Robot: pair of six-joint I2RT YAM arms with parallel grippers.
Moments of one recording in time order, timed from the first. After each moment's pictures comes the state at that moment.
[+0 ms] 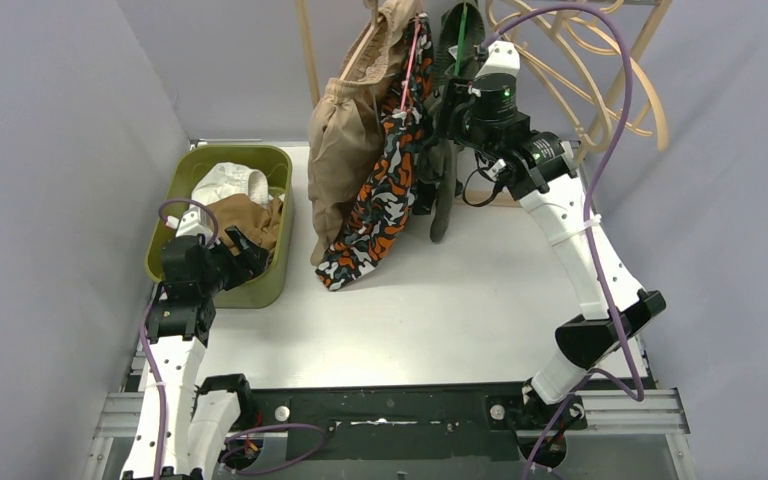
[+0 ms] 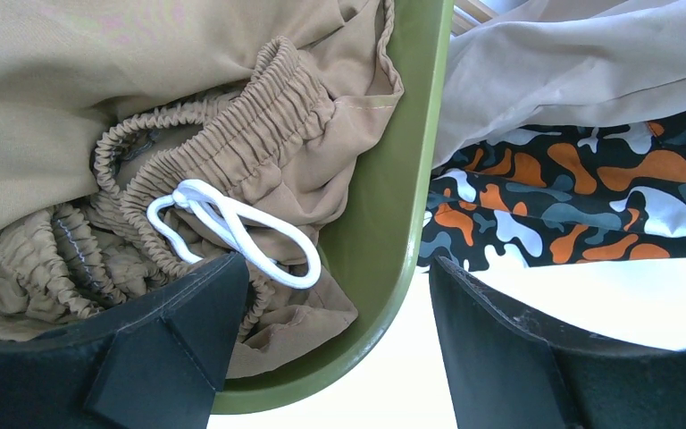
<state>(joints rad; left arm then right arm) 0.08 0.74 0.69 -0.48 0.19 -0.49 0.52 1.64 2.04 -0.73 0.35 0.33</state>
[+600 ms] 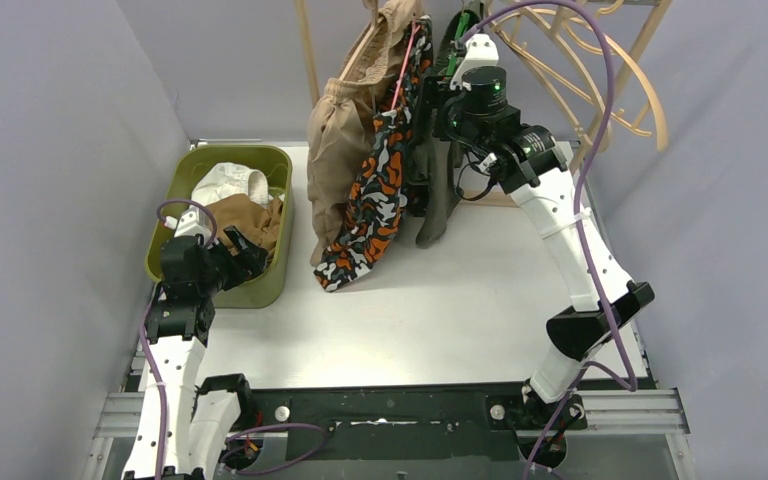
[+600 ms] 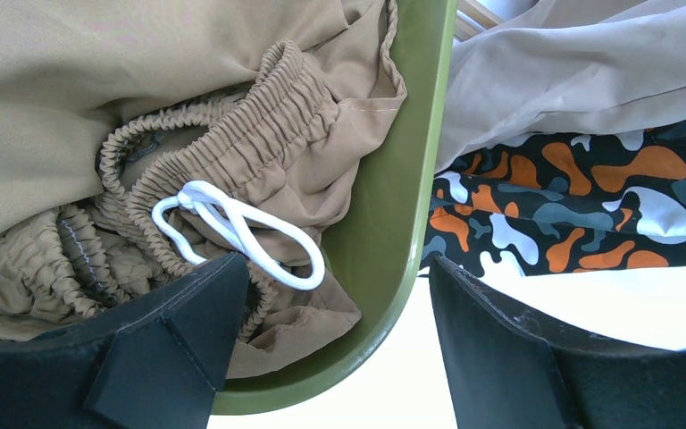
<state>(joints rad) 0.09 0.74 0.69 -0.48 0.20 -0.49 0.54 1.71 2.13 -0.74 0.22 0.25</state>
